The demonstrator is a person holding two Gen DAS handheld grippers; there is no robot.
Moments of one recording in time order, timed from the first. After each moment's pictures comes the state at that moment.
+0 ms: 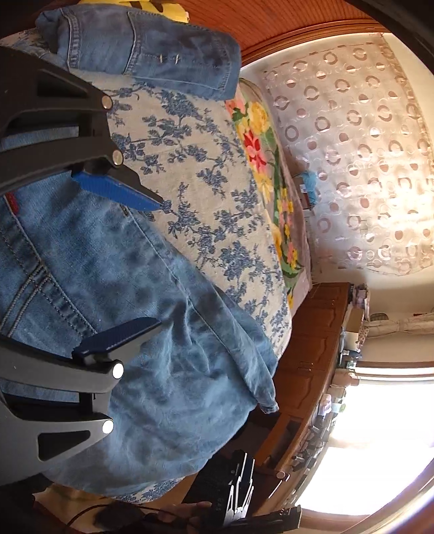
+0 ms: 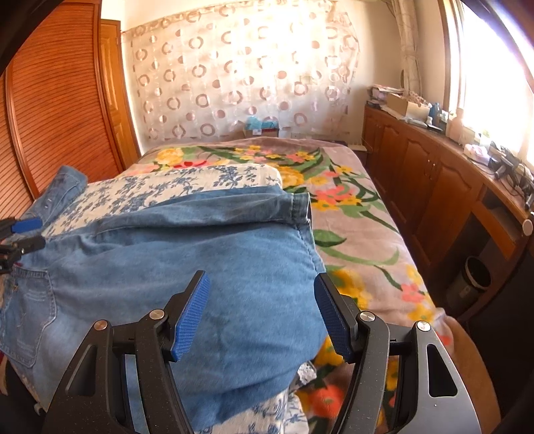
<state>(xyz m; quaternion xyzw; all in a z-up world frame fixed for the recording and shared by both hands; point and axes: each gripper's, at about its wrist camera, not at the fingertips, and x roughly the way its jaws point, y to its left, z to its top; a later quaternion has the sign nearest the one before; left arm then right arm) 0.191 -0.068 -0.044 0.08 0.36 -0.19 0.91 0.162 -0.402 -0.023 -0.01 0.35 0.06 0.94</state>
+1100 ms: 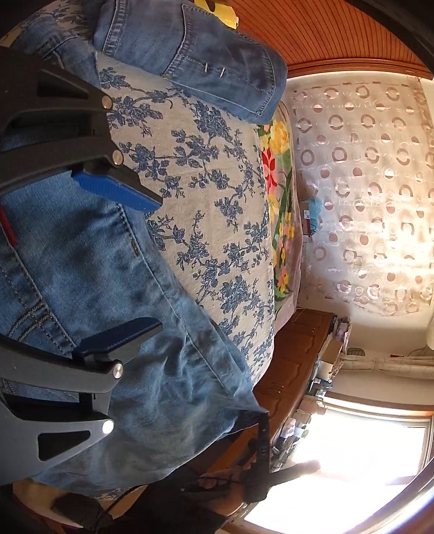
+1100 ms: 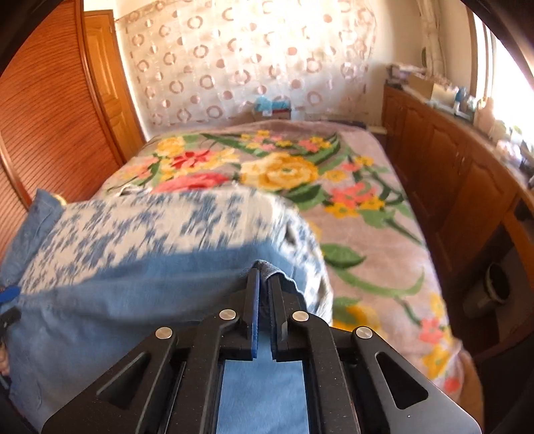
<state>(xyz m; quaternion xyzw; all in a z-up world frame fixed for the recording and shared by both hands) 0.190 -0.030 -0.059 -0.02 0.35 -0.16 0.92 0.313 -0.418 -0.014 0.00 0.39 0.09 0.92</state>
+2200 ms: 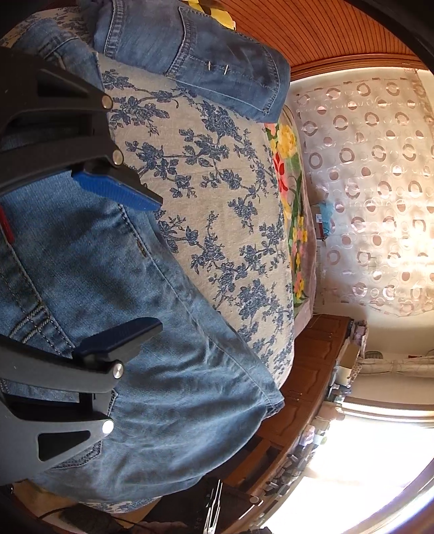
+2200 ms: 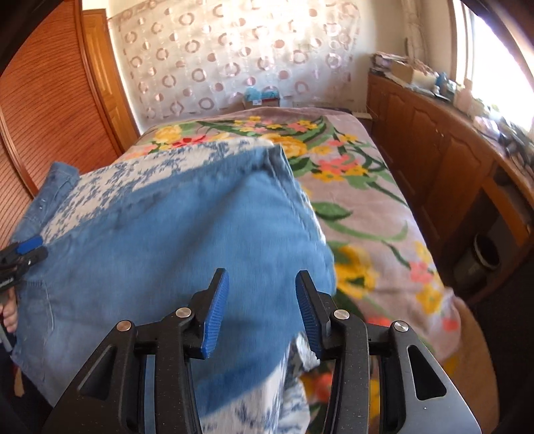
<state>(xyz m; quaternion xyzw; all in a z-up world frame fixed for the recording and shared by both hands) 0.199 -0.044 -0.071 0.02 0.38 -0.14 0.91 0.182 -0.416 -0.030 0.01 0.41 0.06 0.91</state>
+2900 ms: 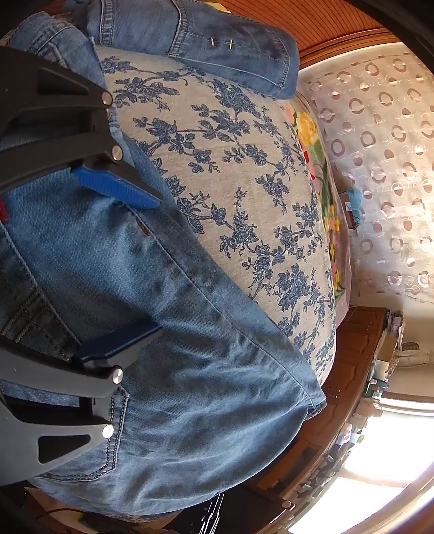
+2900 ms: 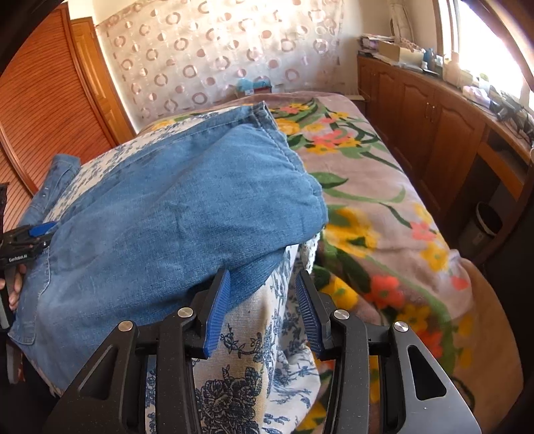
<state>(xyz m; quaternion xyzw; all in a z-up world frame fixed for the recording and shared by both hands) 0.212 -0.063 -0.087 0.06 0.45 -0.15 0.88 0.140 -0.431 -0.063 0.05 0.43 0.06 0.90</state>
